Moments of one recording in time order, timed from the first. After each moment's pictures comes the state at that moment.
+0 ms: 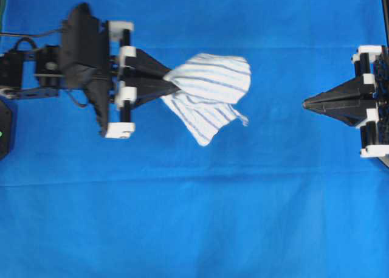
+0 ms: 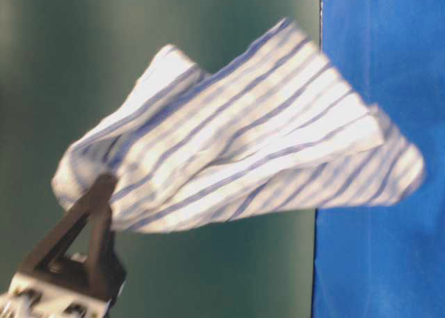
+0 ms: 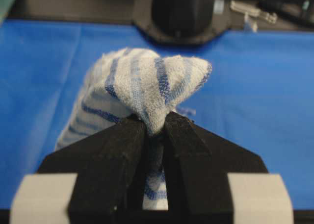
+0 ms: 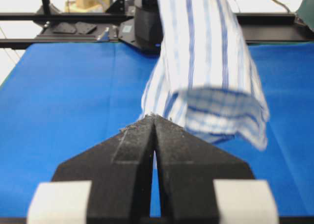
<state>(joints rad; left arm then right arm) 0.05 -0.35 0.73 -0.02 -0.31 0.01 0.00 -0.88 1.18 0.00 -0.25 0.00</state>
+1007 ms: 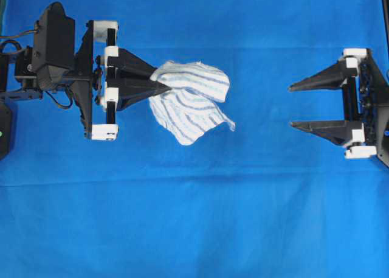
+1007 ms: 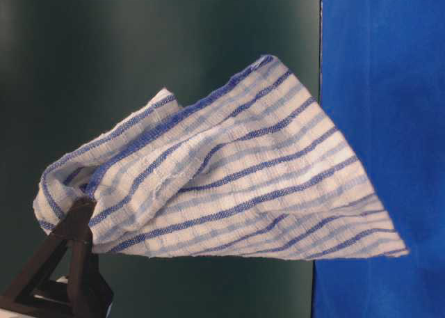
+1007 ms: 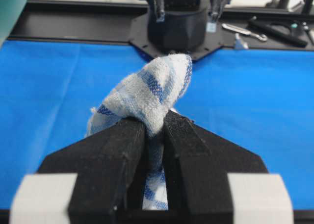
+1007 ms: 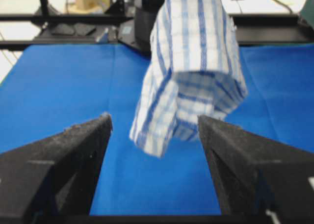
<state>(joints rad) 0.04 -0.39 0.76 -0.02 -0.33 0.01 0.00 -0.74 1.16 0.00 -0.40 0.00</state>
